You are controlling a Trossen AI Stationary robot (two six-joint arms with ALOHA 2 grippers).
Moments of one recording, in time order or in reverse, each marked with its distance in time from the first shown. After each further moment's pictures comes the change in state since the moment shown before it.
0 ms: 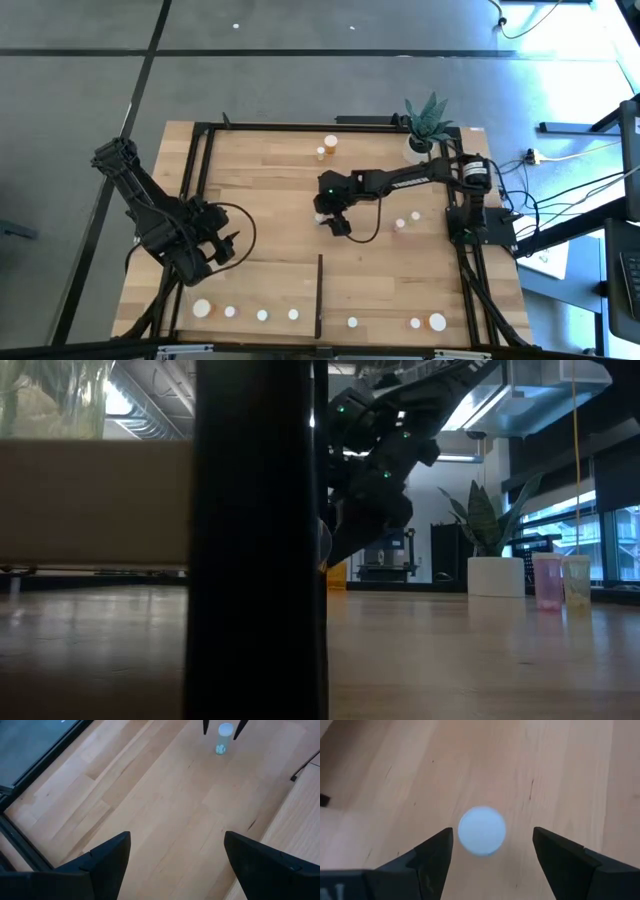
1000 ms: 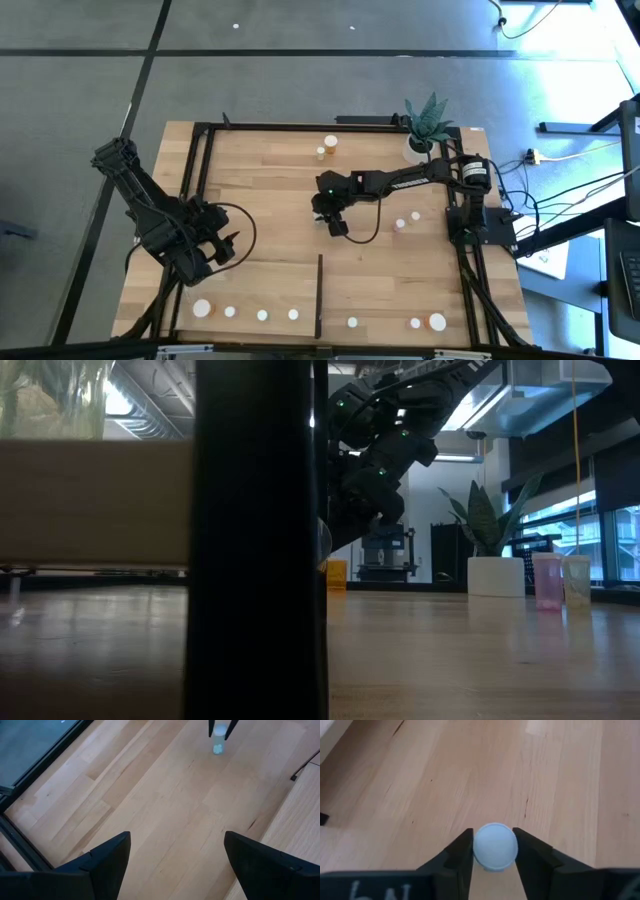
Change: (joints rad) left arm 0.000 0.000 0.000 0.000 0.000 0.003; right arm 0.004 0.001 0.000 0.053 0.001 0.009
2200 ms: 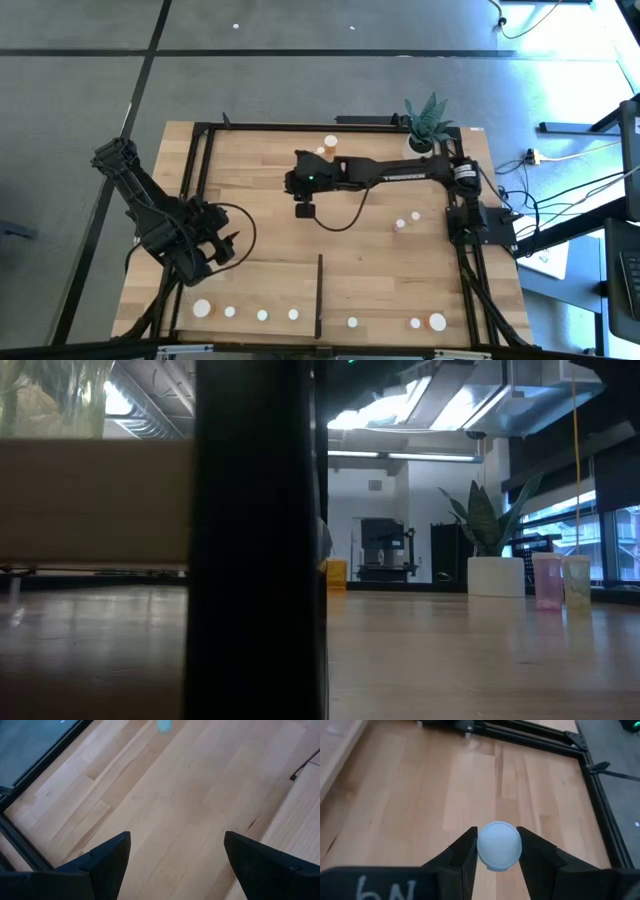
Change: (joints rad) left arm -0.001 0.000 0.000 0.000 0.000 0.000; right arm 0.036 0.093 0.488 -0.191 0.306 0.078
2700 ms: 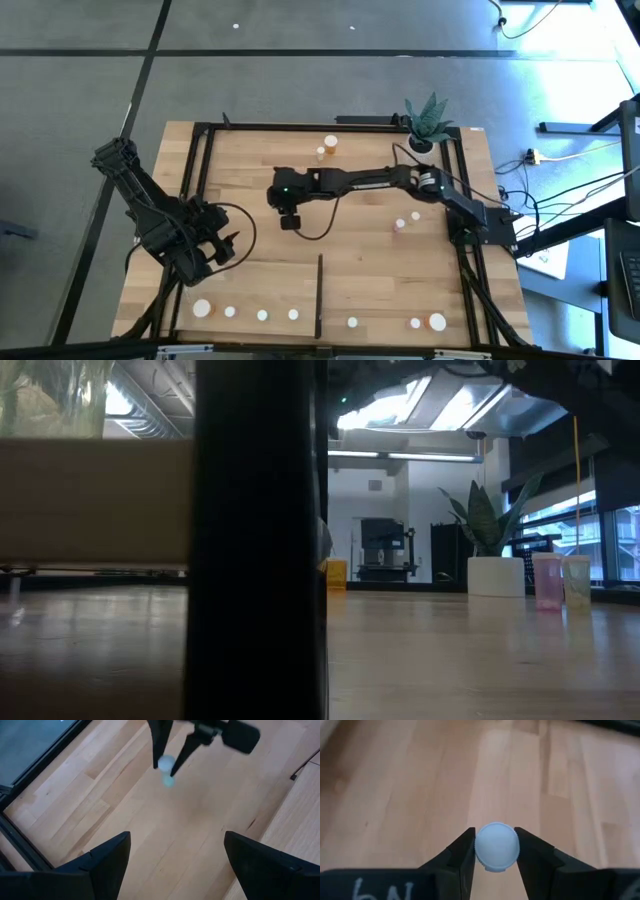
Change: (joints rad) left arm 0.000 0.000 0.000 0.000 0.004 -0.003; right arm 0.005 0.305 0.268 -0.082 -0.098 -0.002
